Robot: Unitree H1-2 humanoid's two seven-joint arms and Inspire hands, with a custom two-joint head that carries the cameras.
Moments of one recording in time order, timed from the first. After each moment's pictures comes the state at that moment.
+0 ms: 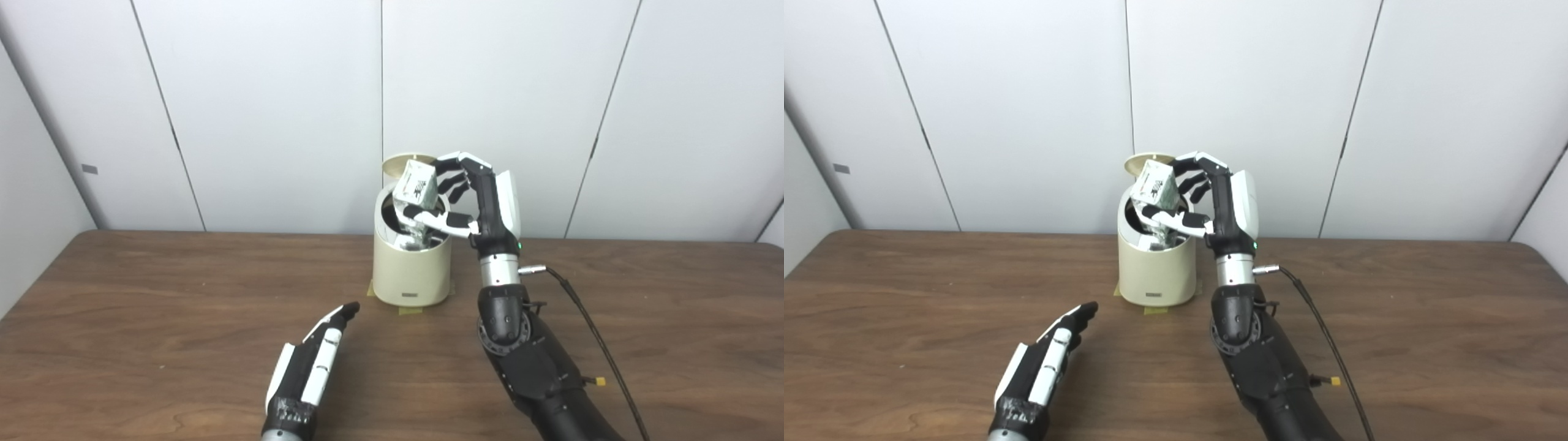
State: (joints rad) left arm 0.05 -0.03 -0.11 -0.29 0.07 0.26 -0.01; right arm -0.76 0.03 0.14 0.72 -0.49 -0.43 -0.59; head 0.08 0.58
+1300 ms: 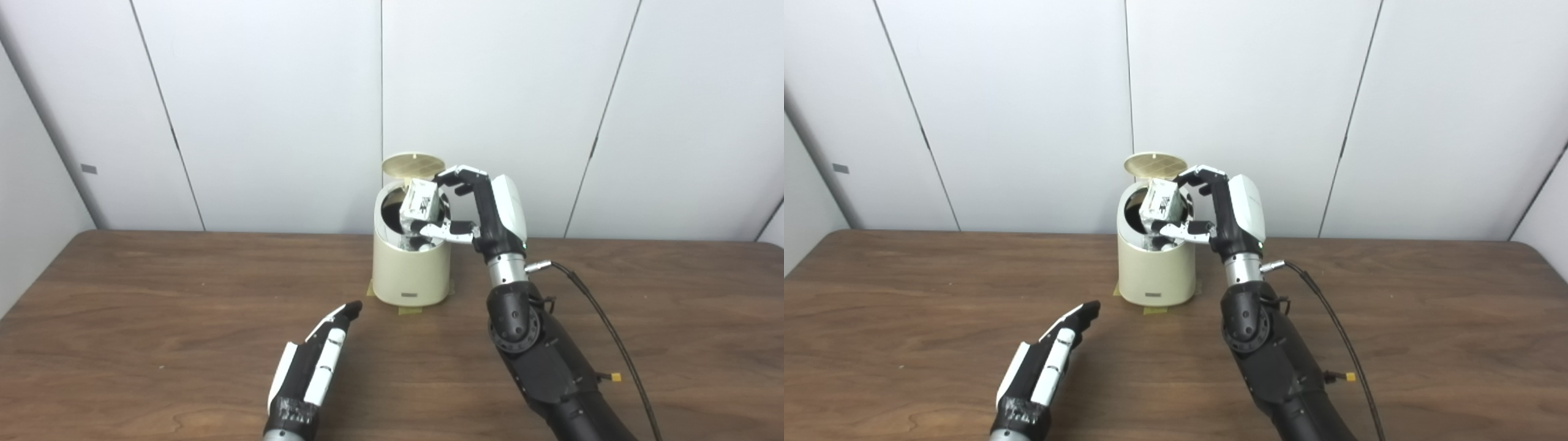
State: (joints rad) left arm 0.05 -0.03 -0.13 -0.31 0.10 0.26 -0.01; right arm -0.73 -0.02 0.19 0.63 -0.54 -0.22 -0.48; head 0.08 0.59
